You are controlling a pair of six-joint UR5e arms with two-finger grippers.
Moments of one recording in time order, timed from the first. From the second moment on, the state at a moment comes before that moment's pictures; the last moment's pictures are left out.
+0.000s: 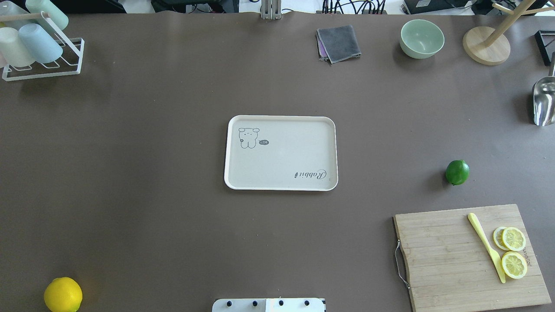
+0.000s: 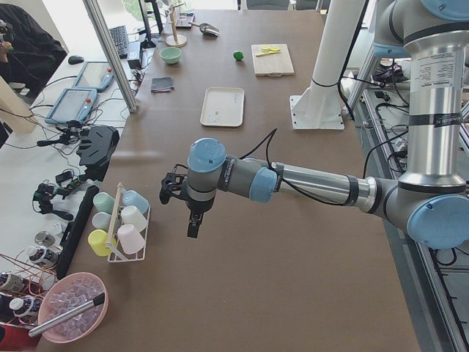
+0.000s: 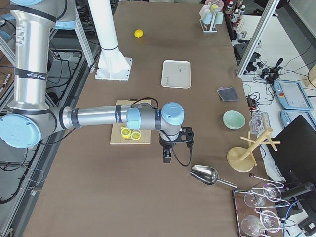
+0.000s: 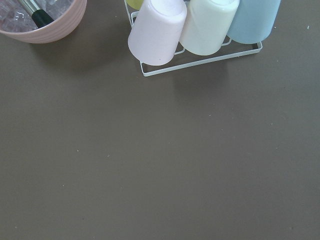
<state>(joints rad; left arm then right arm) -1.56 -1.50 -1.80 -1.71 -2.30 -0.14 1.50 -1.70 1.81 -1.66 2.32 0.00</state>
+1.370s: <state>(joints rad) -1.55 -1.53 -1.75 -1.84 -2.32 -0.13 1.49 -1.61 1.82 -1.66 2.32 0.00</state>
